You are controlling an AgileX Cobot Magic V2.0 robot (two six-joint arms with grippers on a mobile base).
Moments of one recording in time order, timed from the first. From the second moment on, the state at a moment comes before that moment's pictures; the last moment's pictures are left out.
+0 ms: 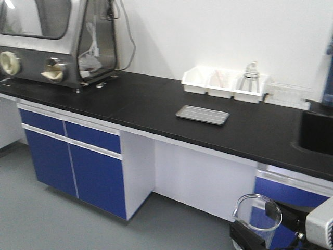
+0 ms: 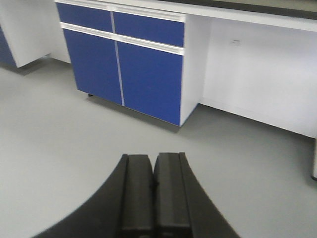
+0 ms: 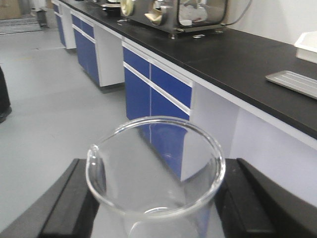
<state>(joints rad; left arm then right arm) 0.03 -0.01 0.03 0.01 0.36 -0.01 0.50 0.90 -0.48 -0.26 -0.16 0.22</state>
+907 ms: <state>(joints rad) 0.03 -0.01 0.03 0.01 0.36 -0.01 0.50 0.90 -0.48 -0.26 -0.16 0.22</state>
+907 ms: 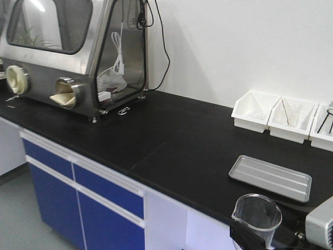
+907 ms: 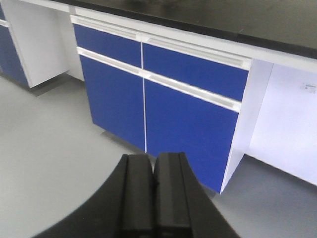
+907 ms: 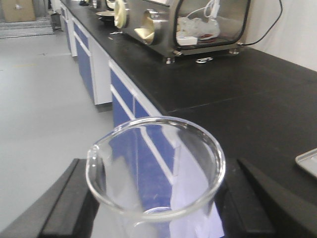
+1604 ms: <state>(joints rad) 0.03 -0.01 0.03 0.01 0.36 -0.01 0.50 0.90 -0.48 -0.26 -0.16 0.22</state>
